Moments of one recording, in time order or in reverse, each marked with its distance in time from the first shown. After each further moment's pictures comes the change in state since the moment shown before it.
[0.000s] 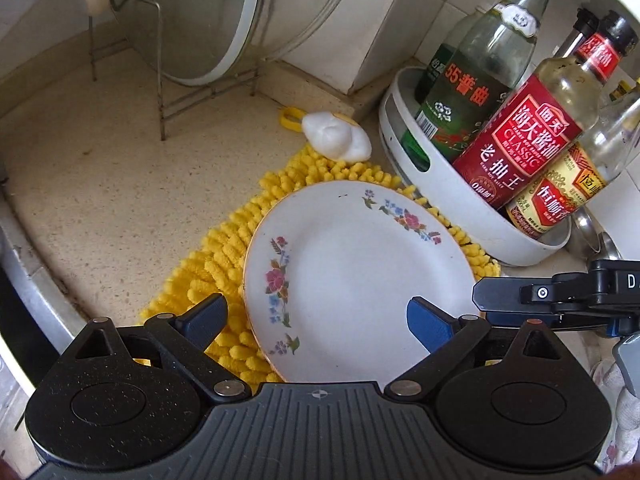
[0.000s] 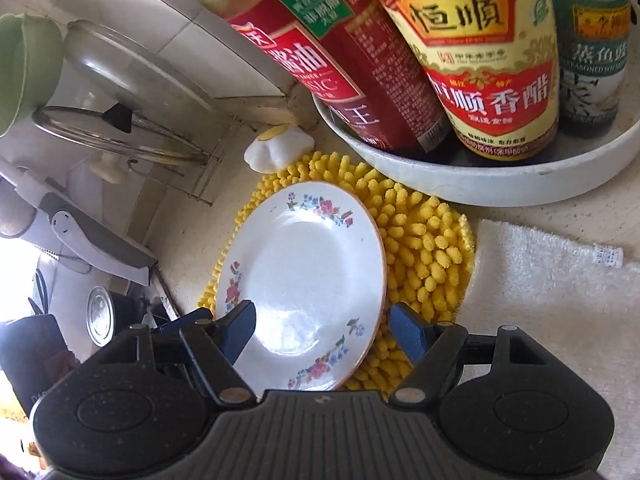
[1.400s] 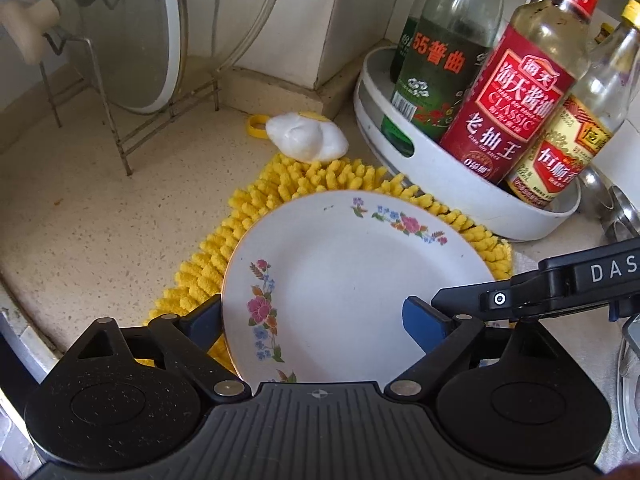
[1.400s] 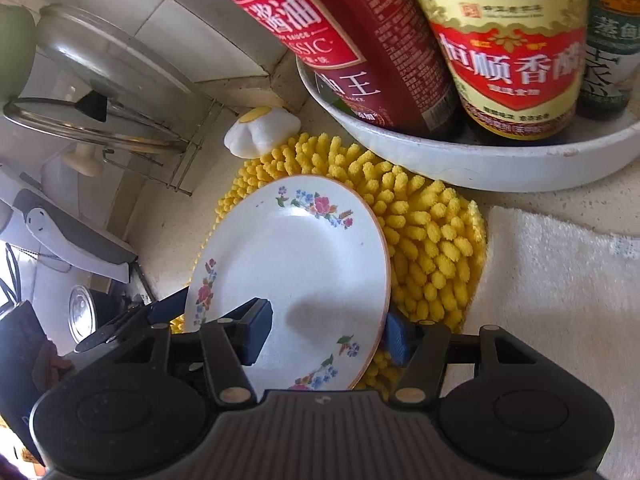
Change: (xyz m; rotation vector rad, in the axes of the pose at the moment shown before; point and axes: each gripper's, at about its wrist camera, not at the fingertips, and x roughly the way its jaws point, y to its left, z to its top) left arm 0.018 -0.023 0.005 0.171 -0.009 0.038; right arm 0.014 0.003 -0.003 0.026 0.031 -0.041
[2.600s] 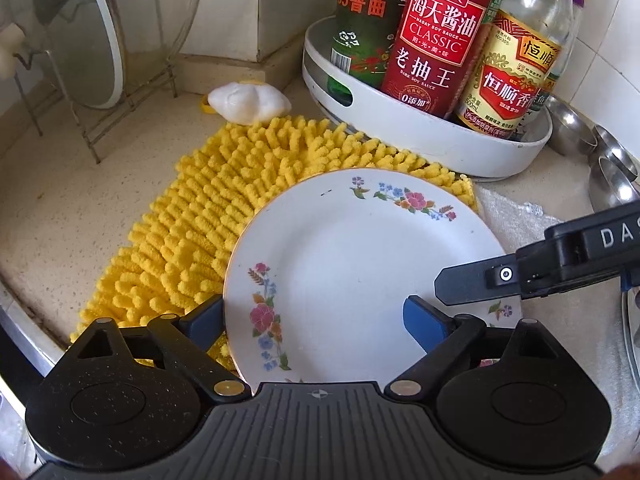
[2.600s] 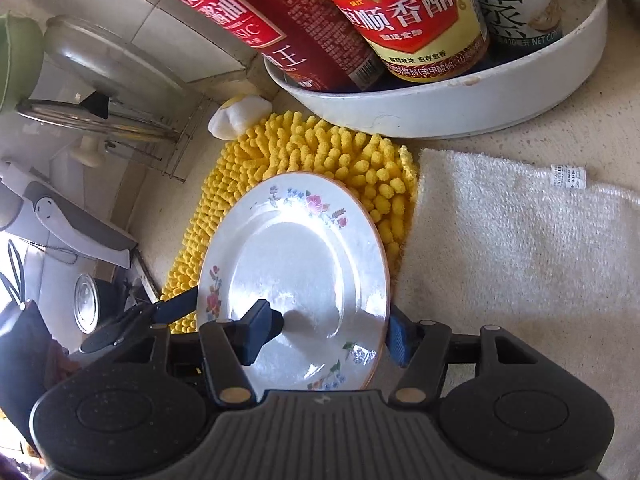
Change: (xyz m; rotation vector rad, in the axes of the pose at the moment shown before) left arm 0.000 -0.039 -0.033 0.110 0.034 0.024; right arm -0.021 -0.030 -0.036 0.006 -0.022 0.011
